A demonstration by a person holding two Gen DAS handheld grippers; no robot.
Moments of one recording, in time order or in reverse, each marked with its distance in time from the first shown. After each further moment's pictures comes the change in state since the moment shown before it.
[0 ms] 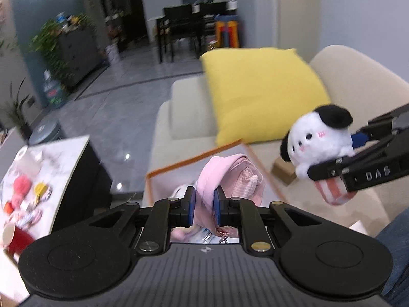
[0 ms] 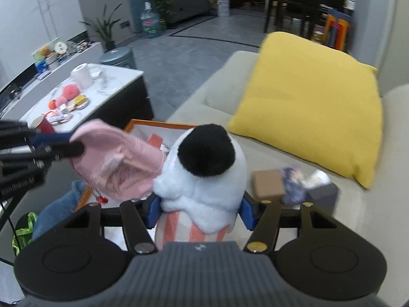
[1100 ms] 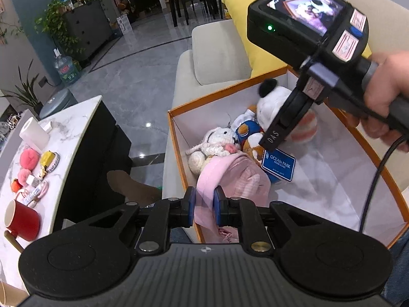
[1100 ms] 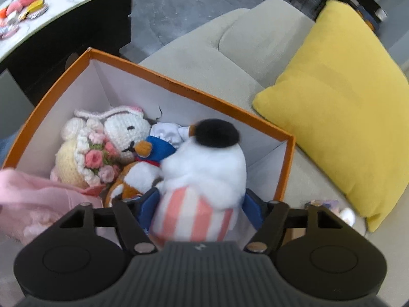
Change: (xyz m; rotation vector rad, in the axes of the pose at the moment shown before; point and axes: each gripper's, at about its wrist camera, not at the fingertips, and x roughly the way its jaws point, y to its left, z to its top) left arm 0.071 0.027 -0.059 0.065 0.156 0.113; right arm 0.220 0.060 0.045 -0.264 0.323 -0.239
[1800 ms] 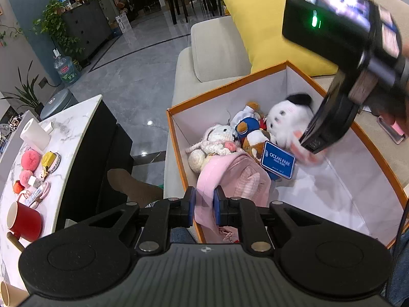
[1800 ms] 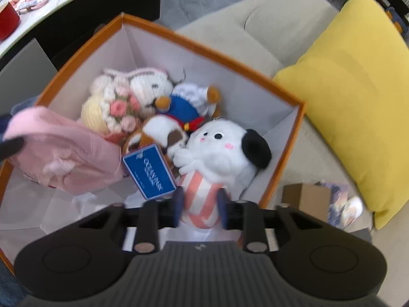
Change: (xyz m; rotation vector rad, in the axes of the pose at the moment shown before) left arm 0.001 -0.001 0.000 0.011 0.015 0.004; right arm -0.007 -0.002 -0.024 -0.072 0.101 0.110
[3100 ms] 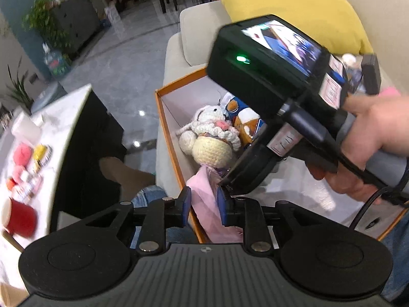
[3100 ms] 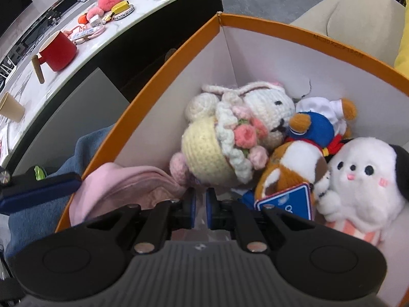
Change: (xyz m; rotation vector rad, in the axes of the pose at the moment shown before) left arm 0.009 -0.009 -0.017 0.067 0.050 -0.024; right arm 0.048 0.066 0.020 0.064 -0.150 0.389
